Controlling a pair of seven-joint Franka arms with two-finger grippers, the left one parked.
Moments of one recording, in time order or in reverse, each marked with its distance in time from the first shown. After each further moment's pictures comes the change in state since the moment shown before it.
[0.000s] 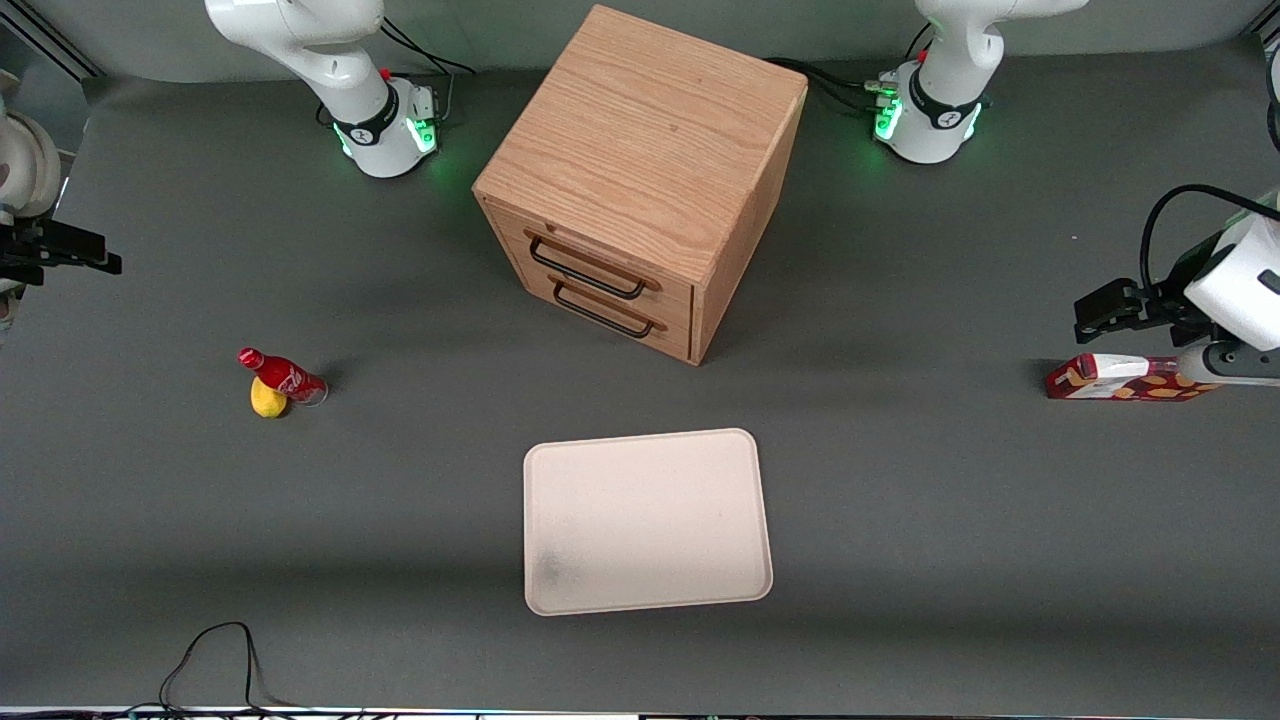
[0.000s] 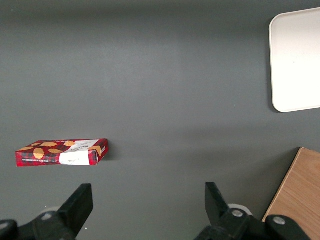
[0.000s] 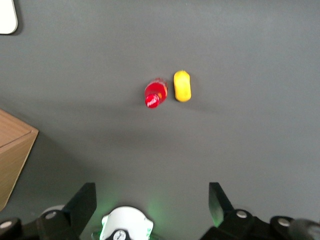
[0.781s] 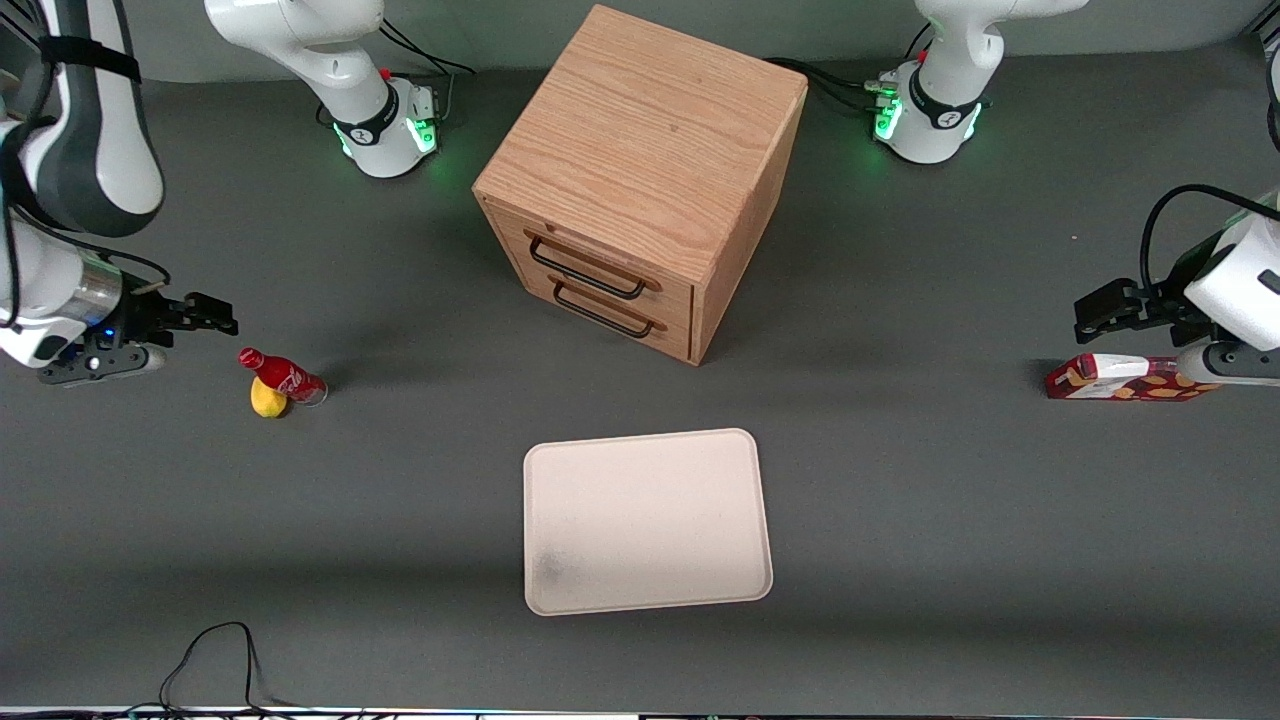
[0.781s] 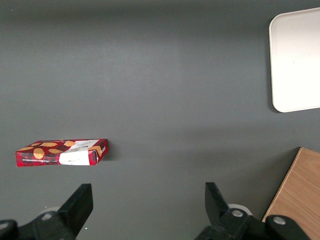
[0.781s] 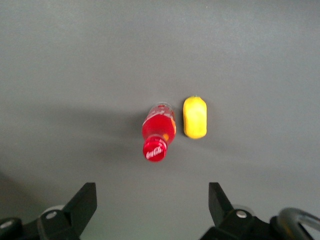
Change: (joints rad) arm 0.036 -0.025 0.006 -0.463 -0.001 0.526 0.002
